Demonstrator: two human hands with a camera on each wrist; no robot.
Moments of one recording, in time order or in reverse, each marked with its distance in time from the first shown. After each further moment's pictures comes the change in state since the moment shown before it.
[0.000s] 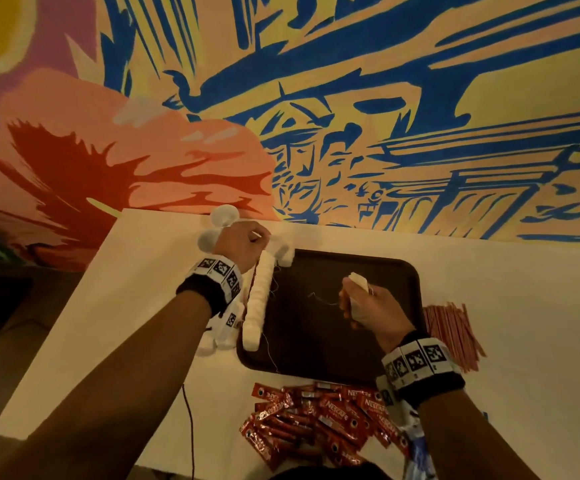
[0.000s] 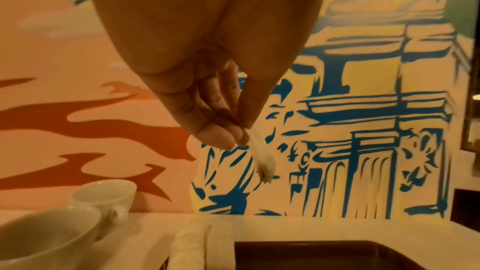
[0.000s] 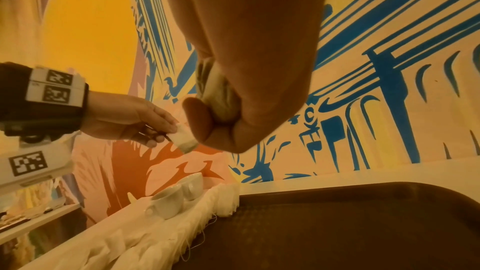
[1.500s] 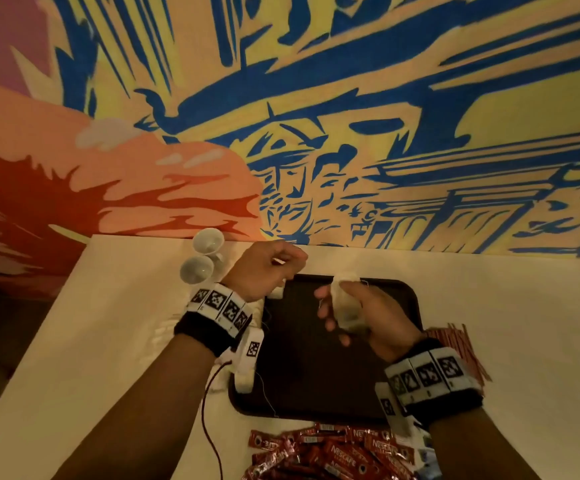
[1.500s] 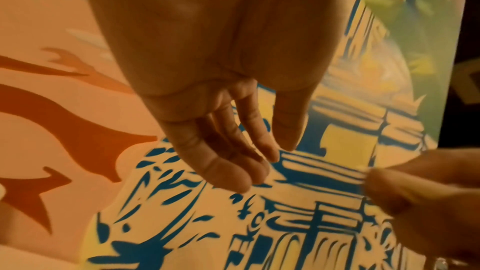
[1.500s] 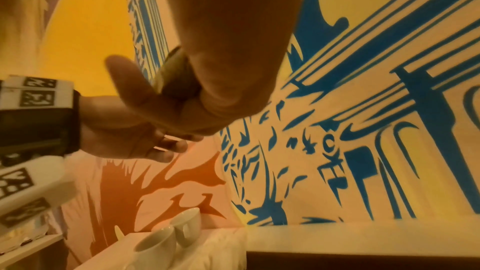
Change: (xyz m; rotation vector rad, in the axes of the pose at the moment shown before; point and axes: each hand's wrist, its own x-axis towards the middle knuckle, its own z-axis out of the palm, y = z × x) left_hand 0.022 0.039 0.009 -0.531 -0.309 0.156; right_hand 0.012 -0.060 0.009 0.196 -0.232 -0.028
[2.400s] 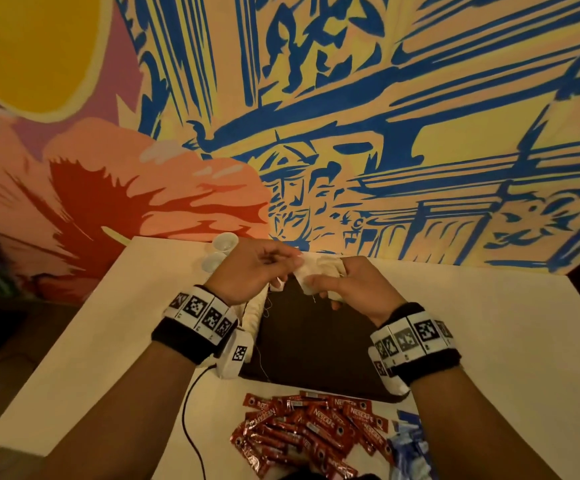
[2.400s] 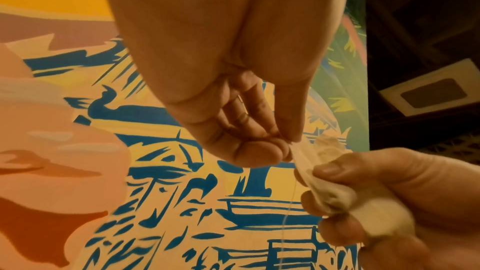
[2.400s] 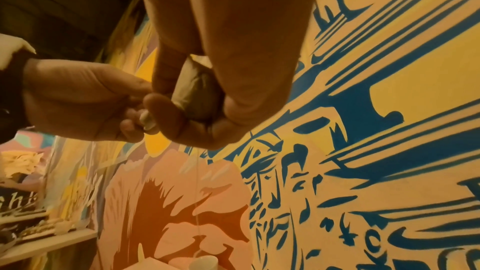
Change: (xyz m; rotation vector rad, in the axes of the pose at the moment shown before) left_hand -0.142 0.093 0.023 -0.082 0.124 0.151; right_hand -0.089 -0.012 0.007 -0.408 -0.032 -0.370
